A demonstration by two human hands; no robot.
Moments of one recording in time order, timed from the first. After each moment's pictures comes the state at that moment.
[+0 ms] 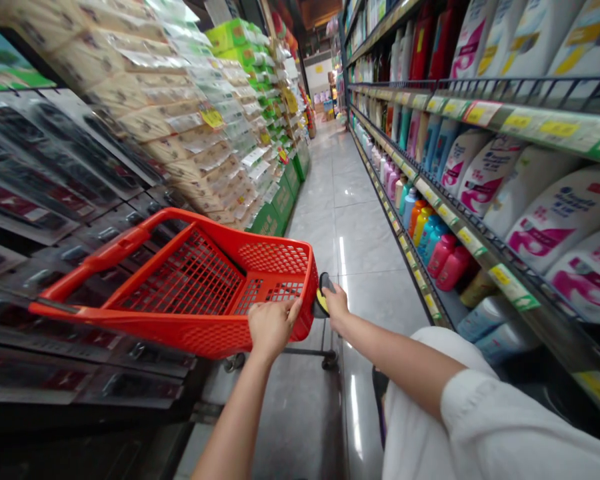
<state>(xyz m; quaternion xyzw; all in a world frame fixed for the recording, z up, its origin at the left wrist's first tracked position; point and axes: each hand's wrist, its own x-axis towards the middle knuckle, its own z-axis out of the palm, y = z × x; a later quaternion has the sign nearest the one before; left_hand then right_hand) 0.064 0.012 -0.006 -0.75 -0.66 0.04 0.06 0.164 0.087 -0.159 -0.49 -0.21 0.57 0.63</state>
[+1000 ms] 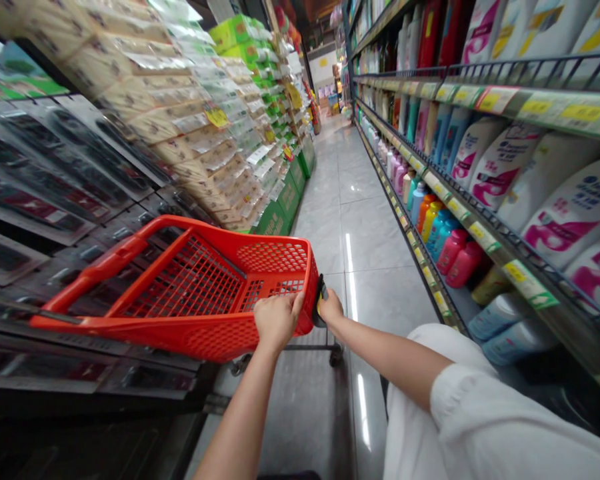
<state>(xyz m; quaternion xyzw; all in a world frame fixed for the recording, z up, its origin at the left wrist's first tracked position) 0.060 0.019 -0.015 -0.73 -0.67 0.04 0.10 0.139 0.071 -0.174 -0.60 -0.31 0.53 0.52</state>
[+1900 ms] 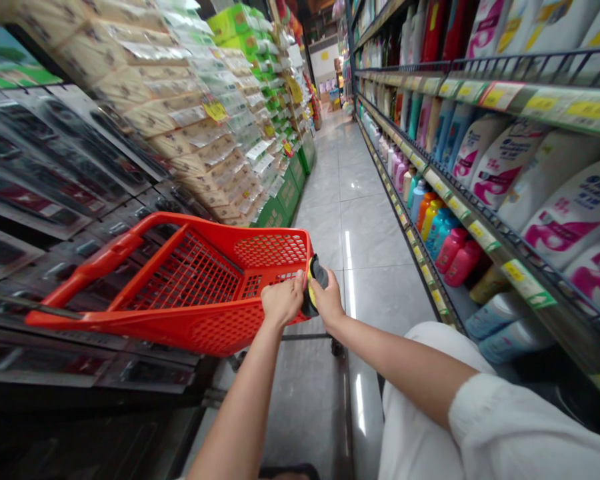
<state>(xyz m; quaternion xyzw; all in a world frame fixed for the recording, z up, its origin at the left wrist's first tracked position) 0.083 0.045 -0.003 -0.69 -0.72 0.06 0.00 0.150 0.066 -0.111 -0.45 -0.31 0.51 0.66</state>
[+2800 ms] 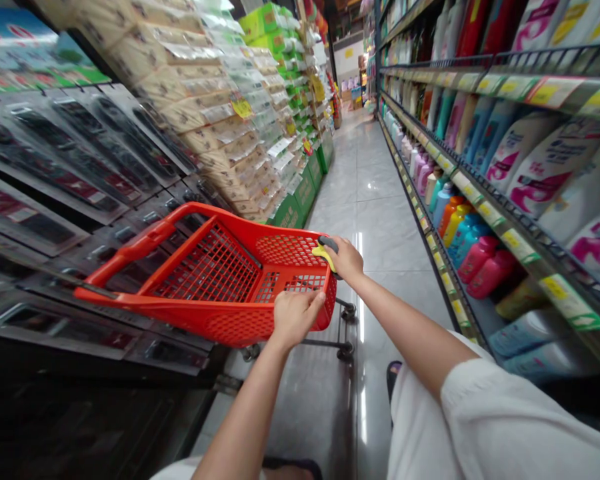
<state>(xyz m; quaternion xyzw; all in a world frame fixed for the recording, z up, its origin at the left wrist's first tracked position) 0.066 0.008 -0.002 -0.77 -0.64 0.02 -0.02 0.195 0.142 -0.070 -0.60 -0.65 0.26 0.39</state>
